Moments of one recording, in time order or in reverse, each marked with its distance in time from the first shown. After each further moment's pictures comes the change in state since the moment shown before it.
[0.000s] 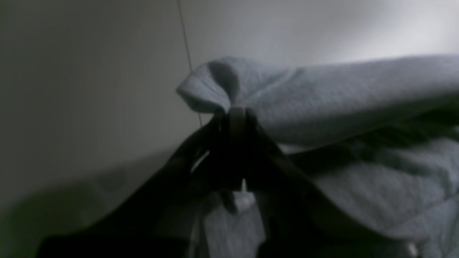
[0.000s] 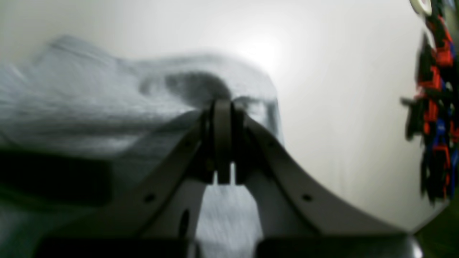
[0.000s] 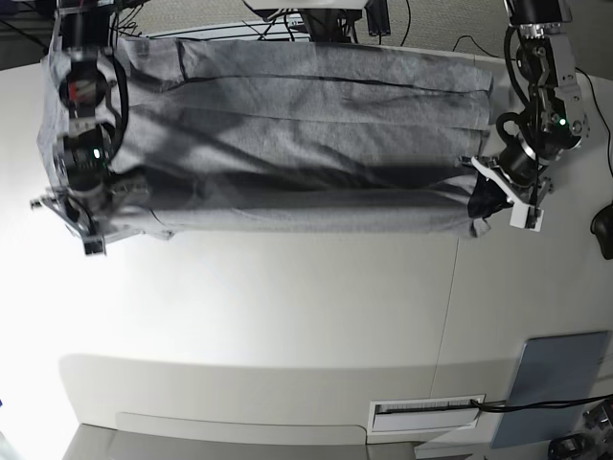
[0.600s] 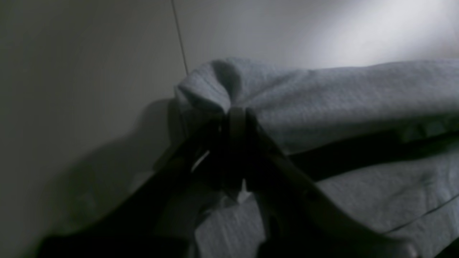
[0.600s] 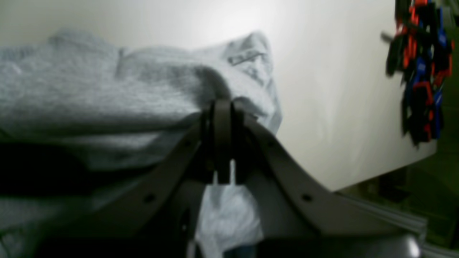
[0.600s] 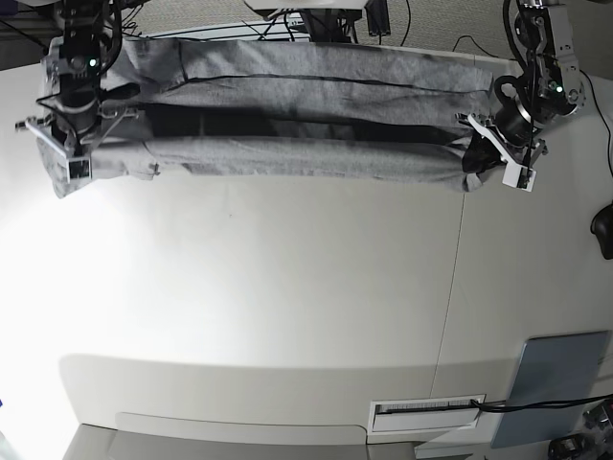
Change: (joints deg) left arm 7.8 0.1 -0.6 0.0 0.1 -3.0 0.0; right arm -23.6 -1.3 6.3 17.5 -0.9 -4.5 -0.6
